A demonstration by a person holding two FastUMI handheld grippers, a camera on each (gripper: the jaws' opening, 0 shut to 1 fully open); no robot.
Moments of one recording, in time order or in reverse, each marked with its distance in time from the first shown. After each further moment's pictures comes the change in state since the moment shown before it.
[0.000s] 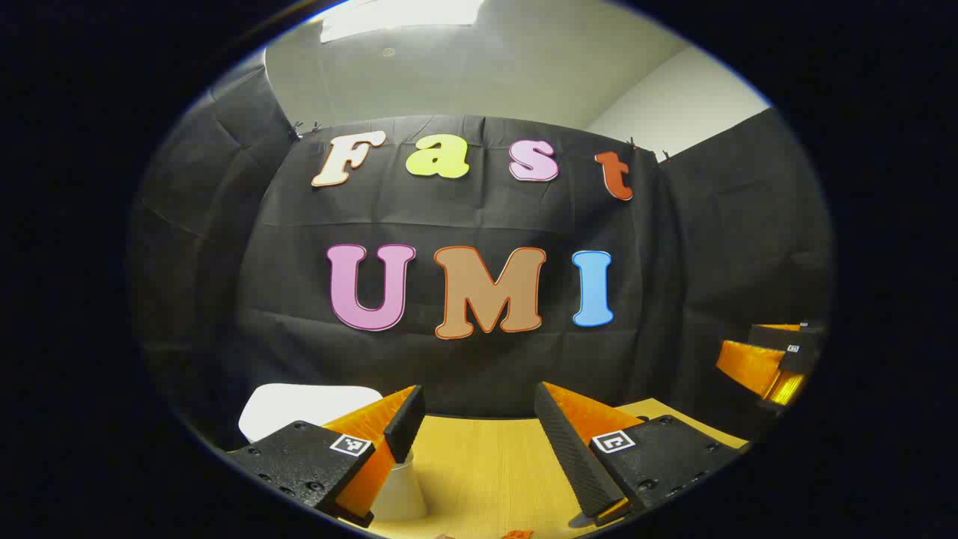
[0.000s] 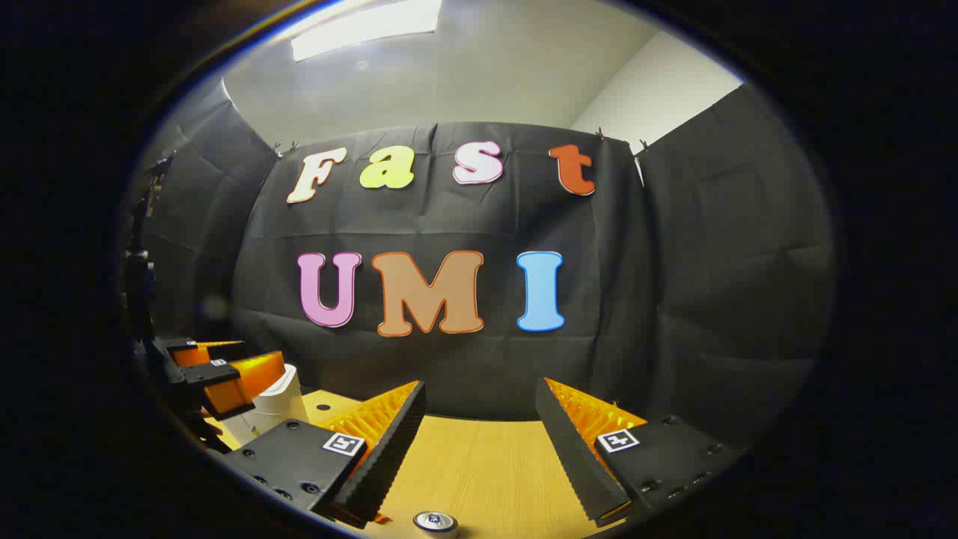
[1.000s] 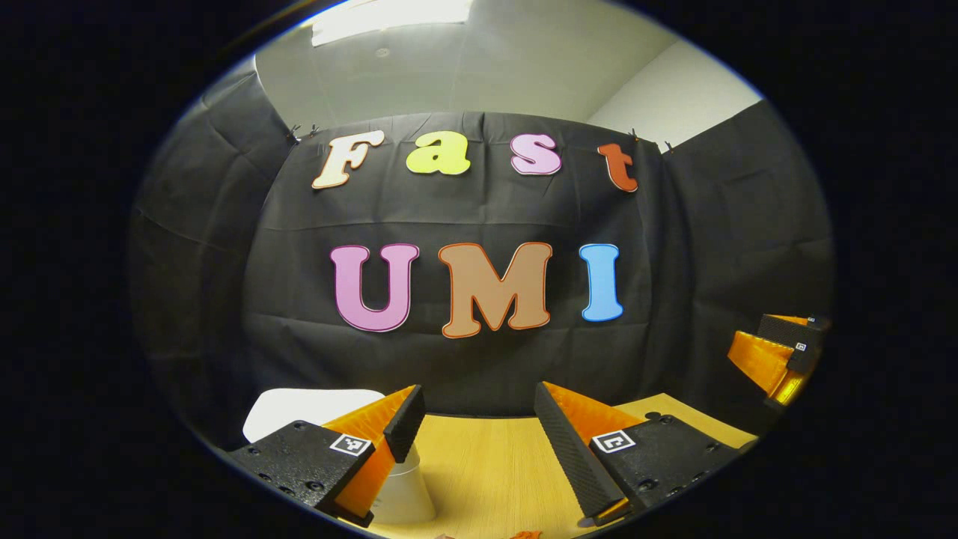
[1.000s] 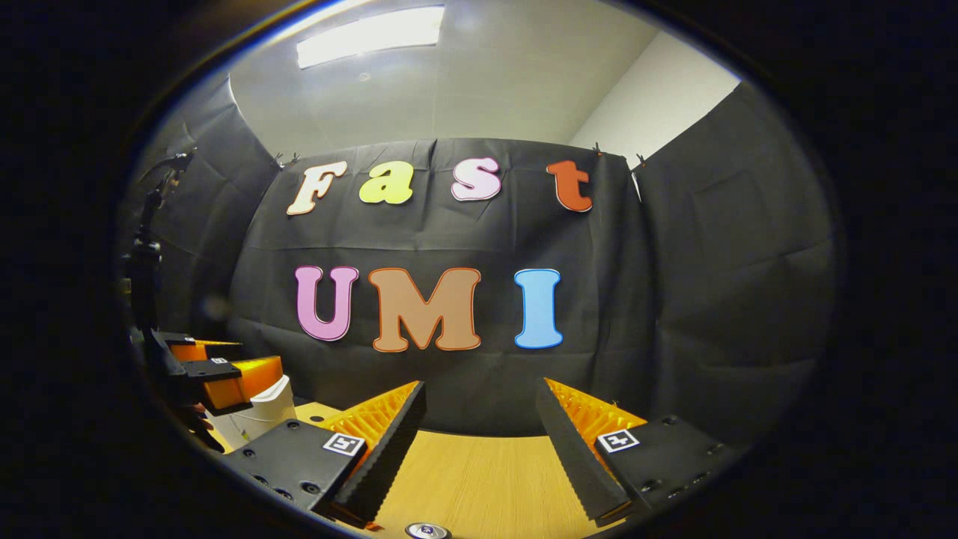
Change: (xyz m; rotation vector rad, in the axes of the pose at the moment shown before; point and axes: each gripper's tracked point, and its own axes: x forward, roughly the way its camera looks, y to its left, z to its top) left arm 0.010 0.001 -0.002 0.043 0.015 0.018; right arm 0.009 -0.005 0.006 -0.004 -0.091 -0.020
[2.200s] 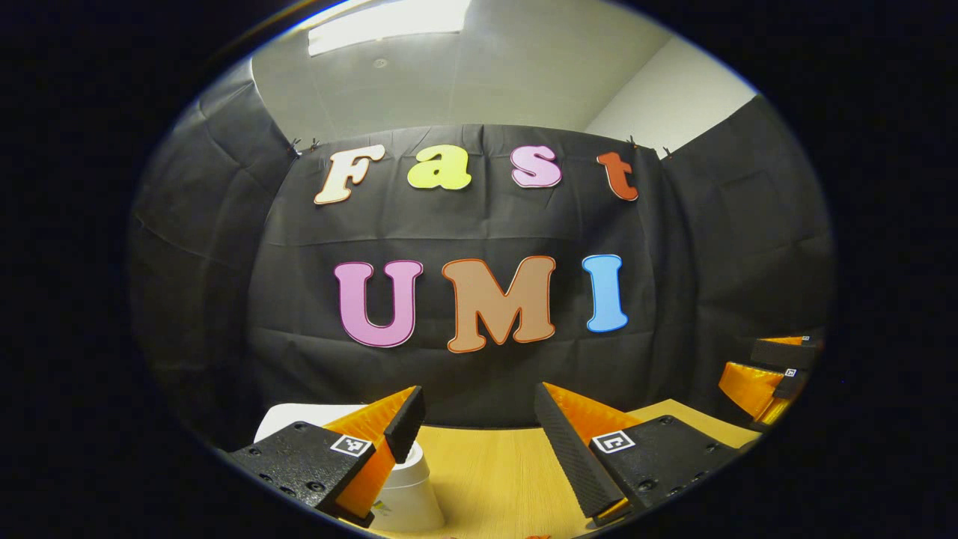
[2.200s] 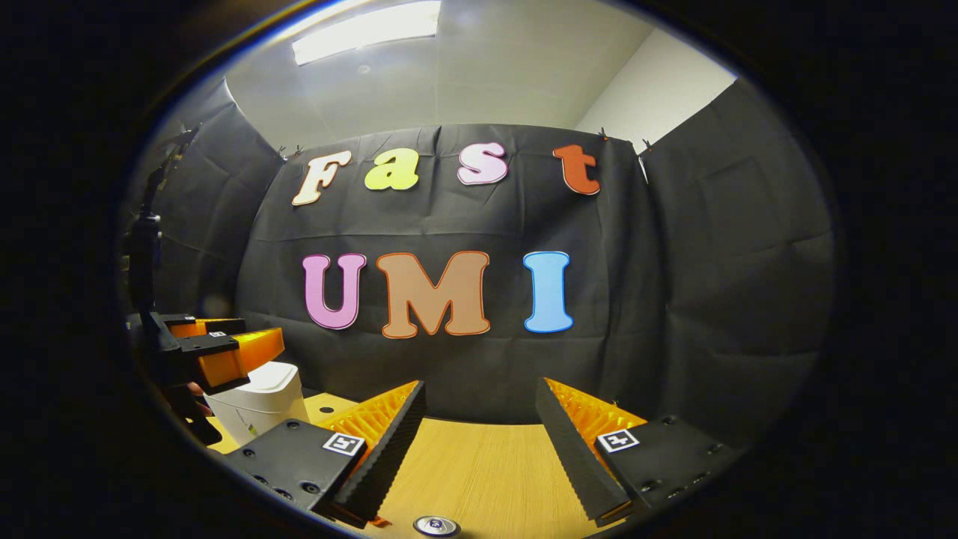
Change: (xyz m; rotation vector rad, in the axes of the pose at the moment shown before) left arm -0.001 0.007 0.020 0.024 -0.060 0.016; right arm 0.001 0.008 -0.010 0.018 0.051 0.029
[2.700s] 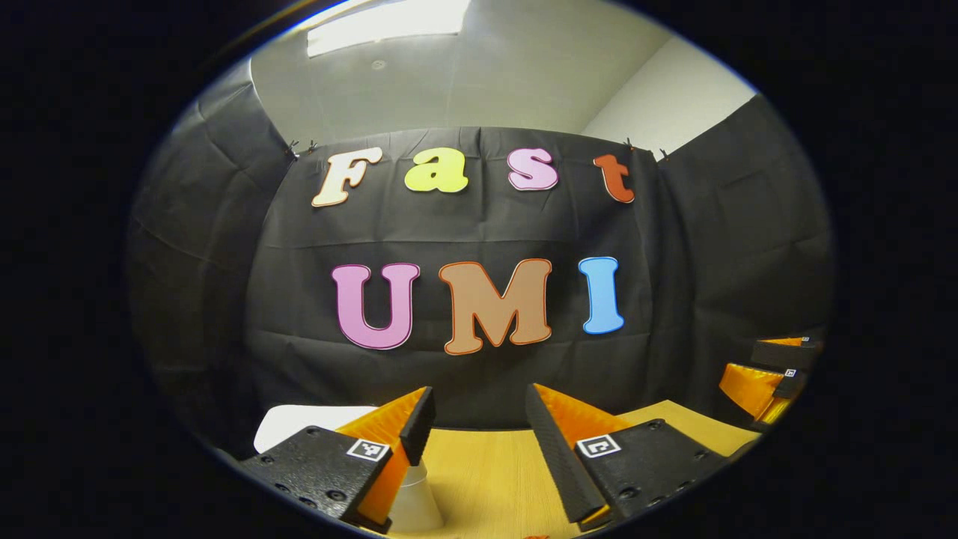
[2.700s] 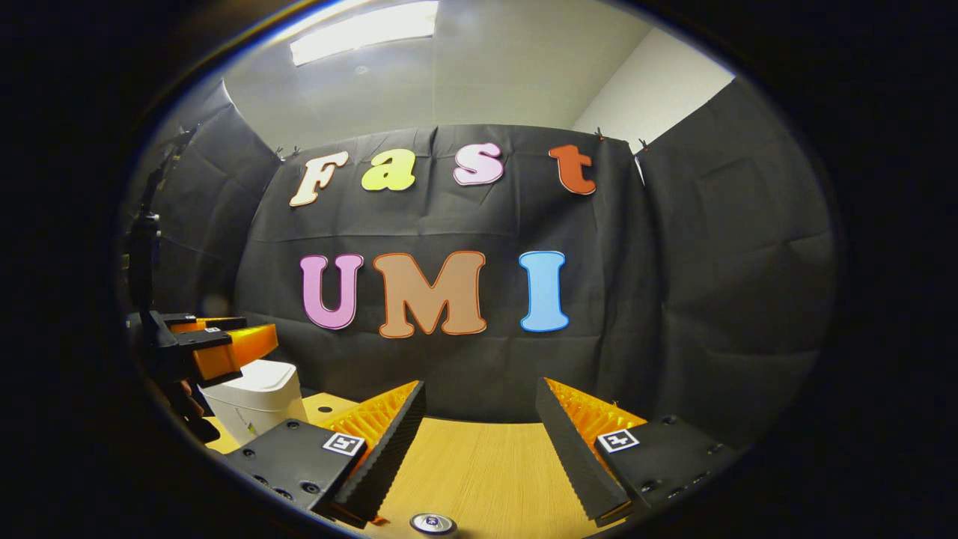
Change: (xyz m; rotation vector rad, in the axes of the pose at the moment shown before) left arm -0.003 -0.001 0.003 -0.003 -0.005 -0.002; right arm -0.006 -0.008 -0.002 0.008 0.006 -0.008
